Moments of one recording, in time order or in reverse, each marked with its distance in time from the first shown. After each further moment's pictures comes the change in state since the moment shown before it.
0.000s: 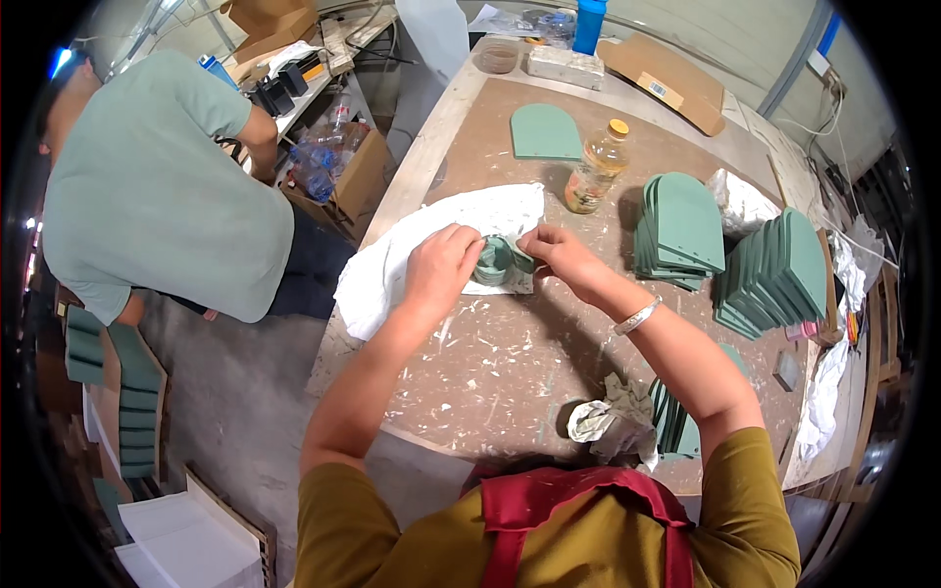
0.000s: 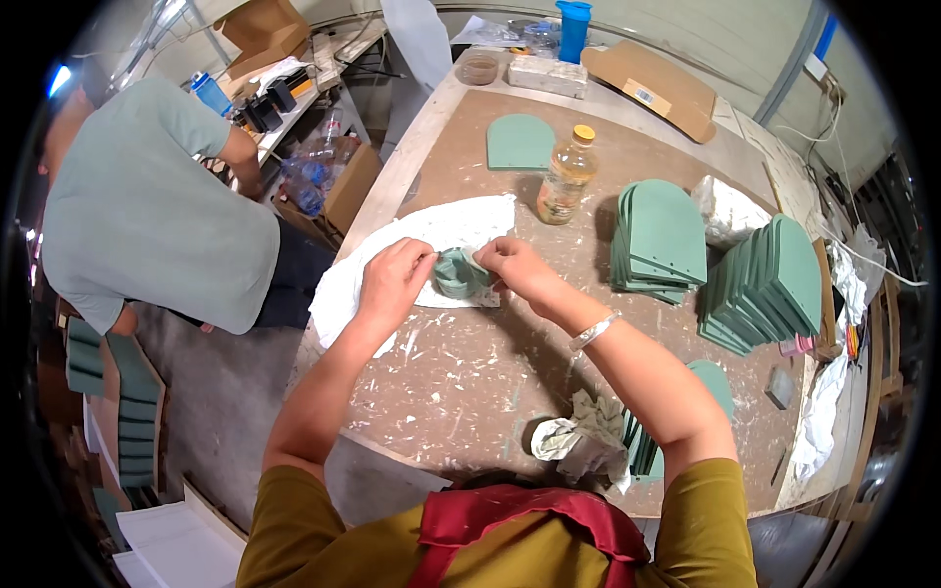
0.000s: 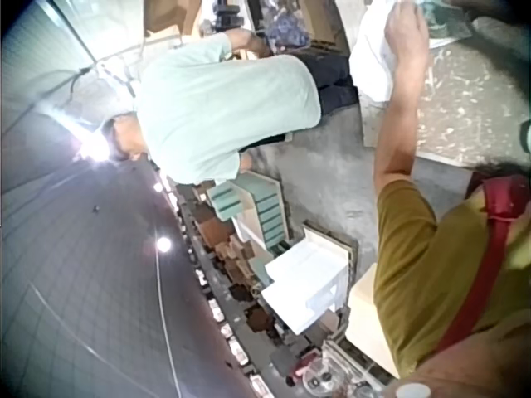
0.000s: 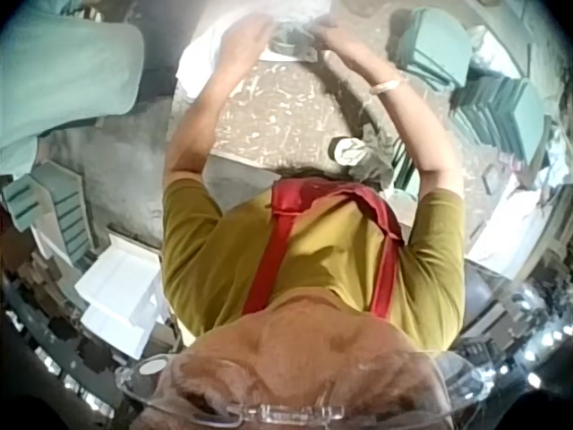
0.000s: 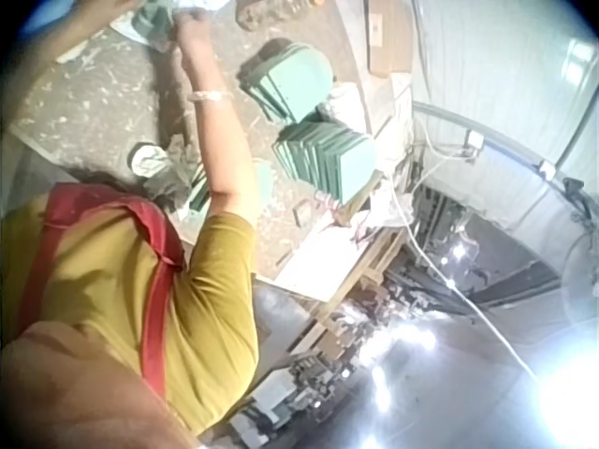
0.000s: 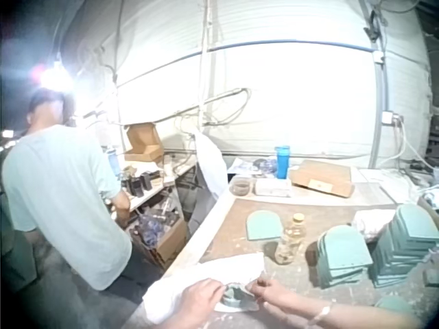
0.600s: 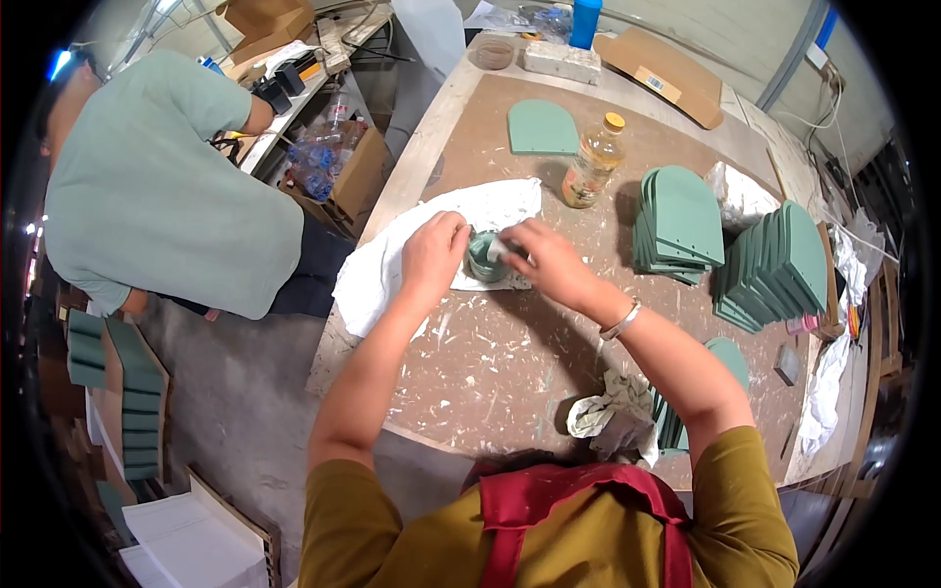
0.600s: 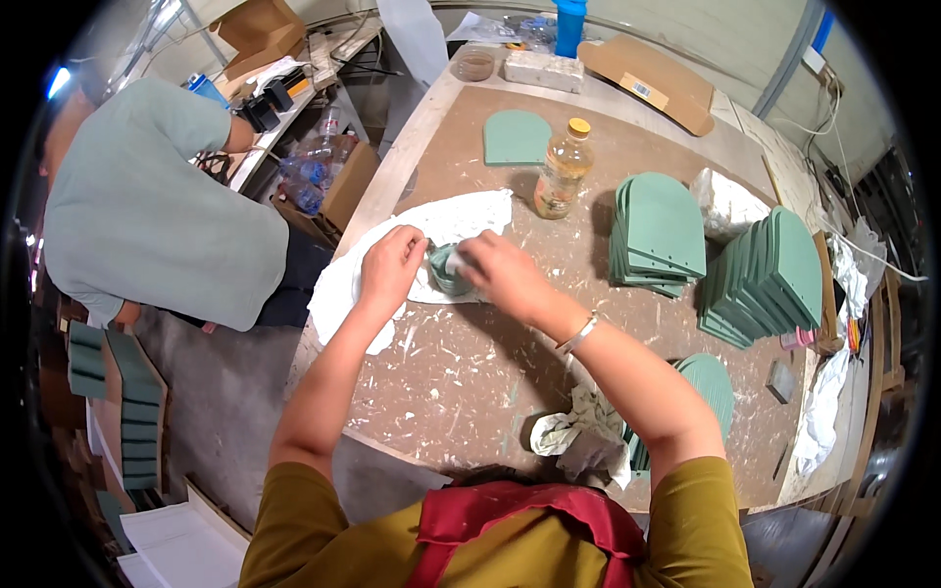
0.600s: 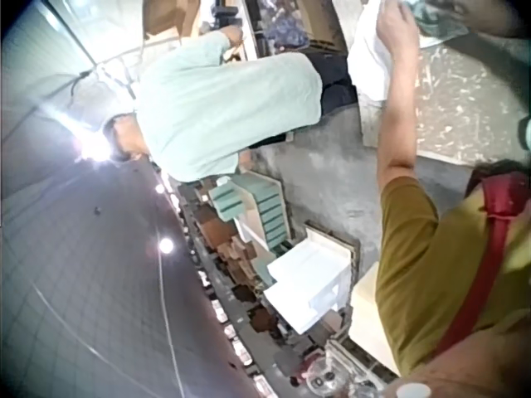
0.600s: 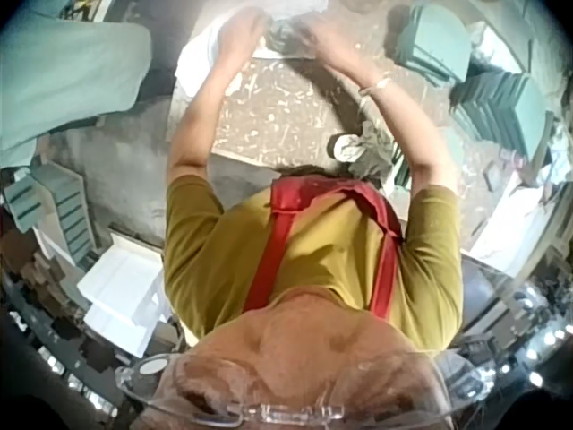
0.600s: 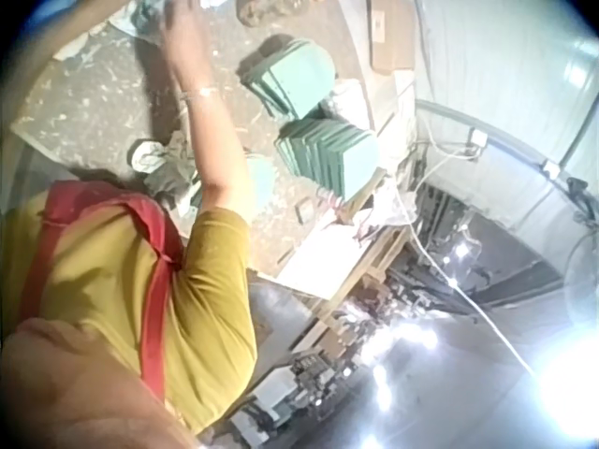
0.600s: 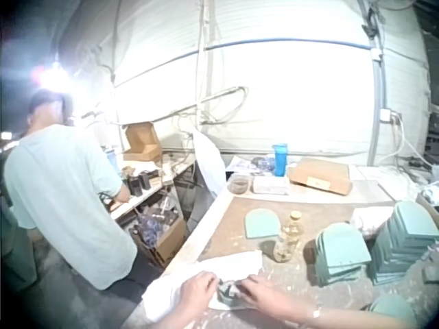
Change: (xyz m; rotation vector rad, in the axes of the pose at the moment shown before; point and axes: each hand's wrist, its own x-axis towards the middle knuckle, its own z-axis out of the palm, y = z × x) left_hand 0.005 -0.028 0.017 -0.001 -0.032 -0.184; right_hand -0.011 0.002 0.015 -0.649 0.161 -0.575
